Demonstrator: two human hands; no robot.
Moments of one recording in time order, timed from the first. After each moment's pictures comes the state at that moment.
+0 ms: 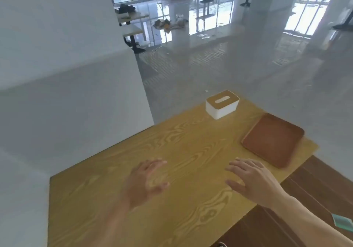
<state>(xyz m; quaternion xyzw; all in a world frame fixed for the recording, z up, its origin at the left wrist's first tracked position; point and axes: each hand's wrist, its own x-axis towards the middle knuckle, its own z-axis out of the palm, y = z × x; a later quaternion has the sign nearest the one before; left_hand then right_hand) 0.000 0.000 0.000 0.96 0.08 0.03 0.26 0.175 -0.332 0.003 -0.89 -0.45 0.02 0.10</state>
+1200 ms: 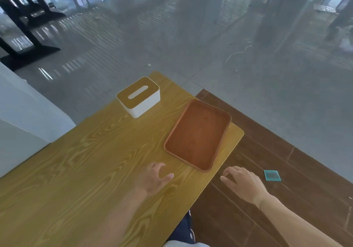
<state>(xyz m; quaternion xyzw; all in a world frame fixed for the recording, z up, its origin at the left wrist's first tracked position) 0.313 -0.218 -0.141 0.90 0.13 -0.24 0.34 0.376 -0.549 -0.112 -0.95 -0.15 0.24 0.10</state>
